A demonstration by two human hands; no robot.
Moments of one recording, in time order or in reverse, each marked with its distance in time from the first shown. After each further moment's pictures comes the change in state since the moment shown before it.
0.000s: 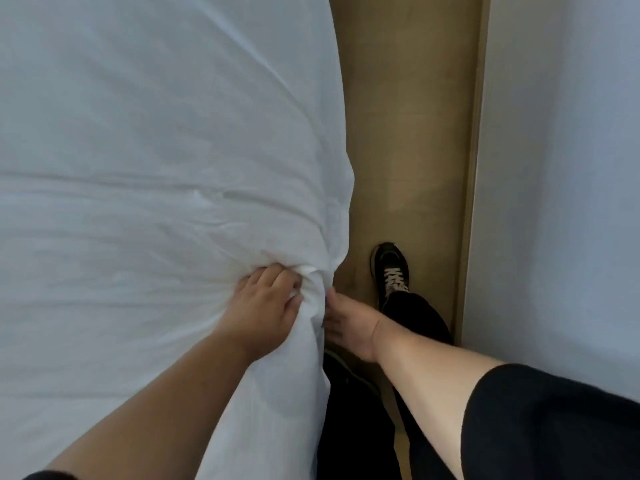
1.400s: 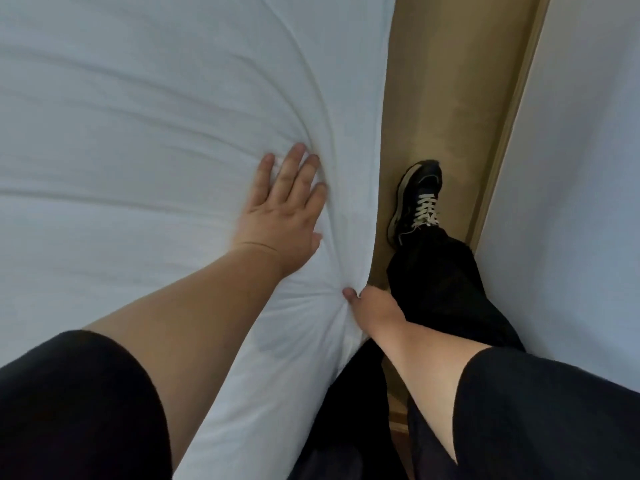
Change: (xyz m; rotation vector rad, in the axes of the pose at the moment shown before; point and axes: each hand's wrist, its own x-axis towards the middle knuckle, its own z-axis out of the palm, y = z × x) left_hand -0.095 -0.007 0.120 0.649 0.080 0.072; right_hand -0.002 0.223 -0.010 -0.943 0.493 0.159
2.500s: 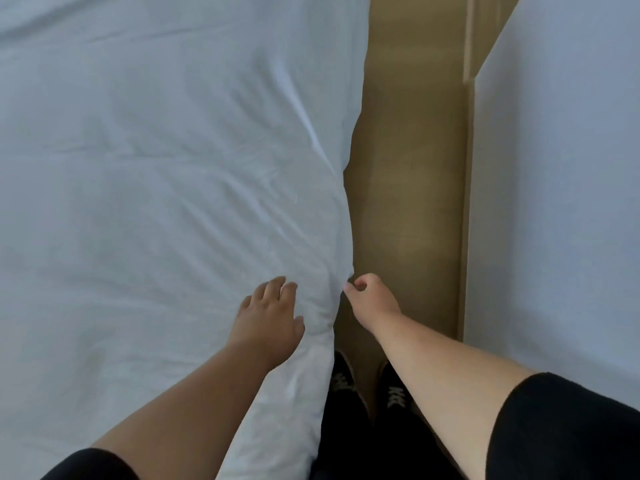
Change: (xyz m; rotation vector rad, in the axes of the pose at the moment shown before) left_hand 0.179 -0.132 -0.260 -0.489 -0.105 -0.305; right_hand -0.064 -0.284 -0.389 0.245 0.293 -0.334
